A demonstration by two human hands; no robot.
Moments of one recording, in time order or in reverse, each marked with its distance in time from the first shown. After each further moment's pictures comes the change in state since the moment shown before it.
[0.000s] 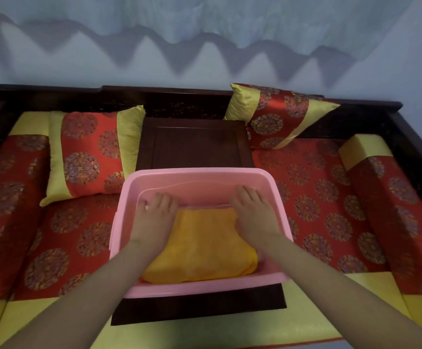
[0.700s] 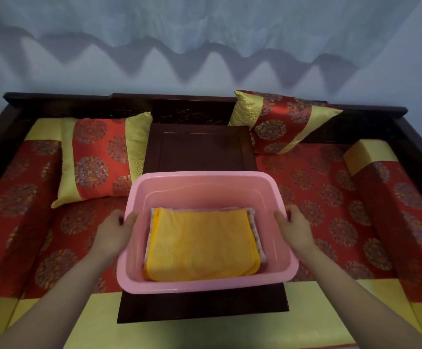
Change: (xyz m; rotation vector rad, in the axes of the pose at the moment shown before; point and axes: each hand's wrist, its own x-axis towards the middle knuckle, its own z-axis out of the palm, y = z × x) left_hand -0.039 -0.063 -0.005 -0.950 -0.084 -0.790; right_hand -0.041 0.054 -0.001 0.900 0.055 0.726
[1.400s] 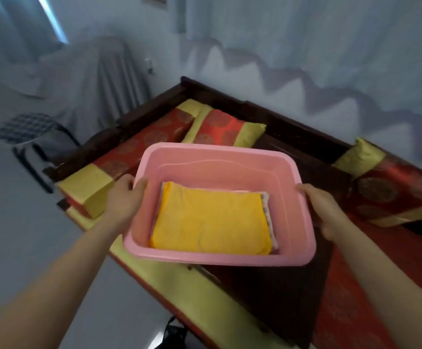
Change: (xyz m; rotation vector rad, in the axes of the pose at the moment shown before) left_hand -0.167 -0.071 -0.091 -0.208 0.630 -0.245; right_hand -0.050 -0.145 0.010 0.224 -0.548 -0.098
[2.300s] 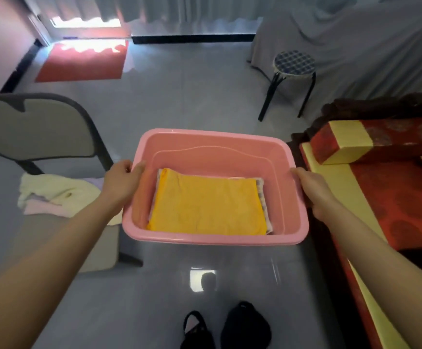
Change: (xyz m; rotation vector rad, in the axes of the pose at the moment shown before) left_hand -0.339 -0.479 -0.473 -0.018 0.566 -0.713; right_hand -0.408 0.132 0.530 -0.516 -0.710 -0.265
